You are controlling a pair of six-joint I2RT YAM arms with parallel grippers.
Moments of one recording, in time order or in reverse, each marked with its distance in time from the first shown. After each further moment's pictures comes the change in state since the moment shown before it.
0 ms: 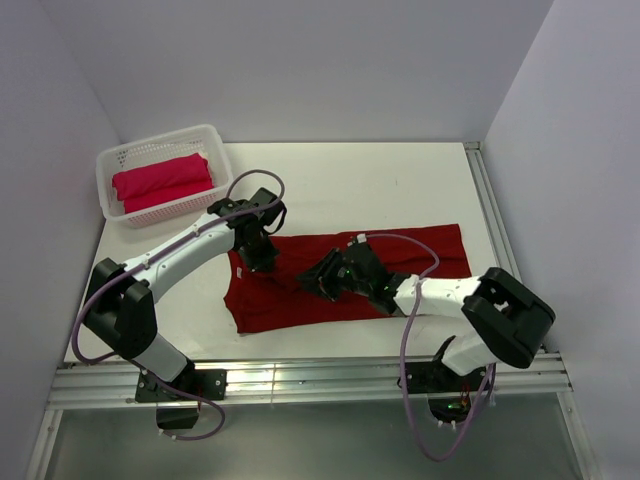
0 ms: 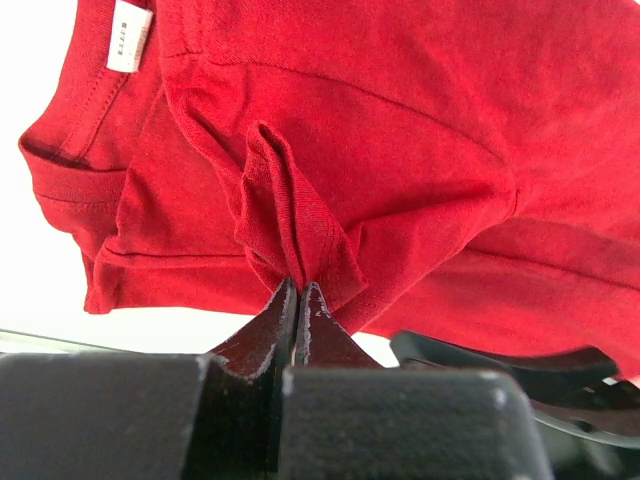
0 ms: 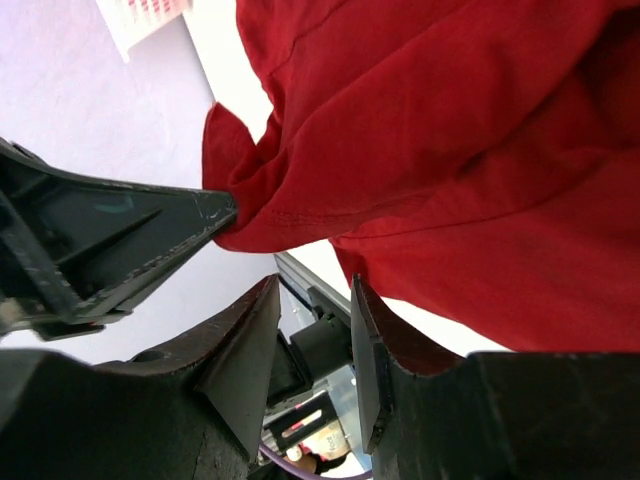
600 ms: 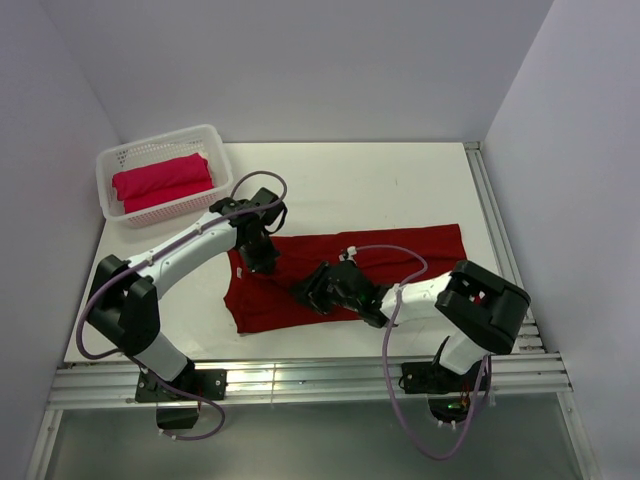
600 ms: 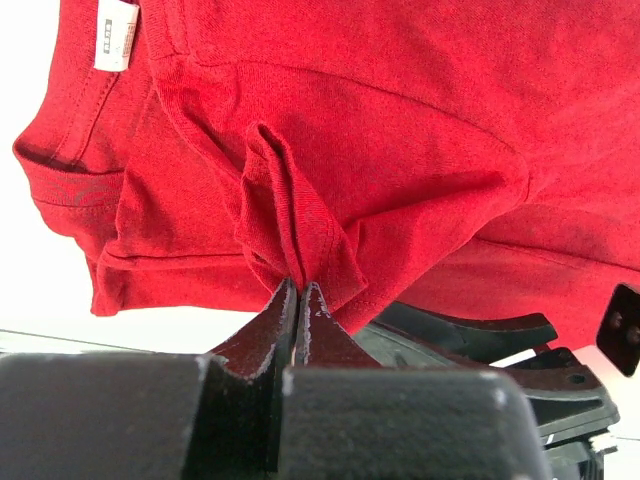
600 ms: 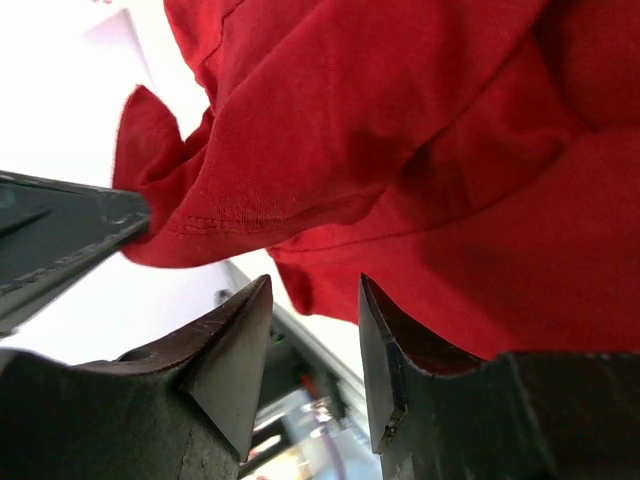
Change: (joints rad) left arm 0.007 0.023 0.002 0.002 0.035 0.054; right arm 0.140 0.146 -0.038 0.168 0.155 0.021
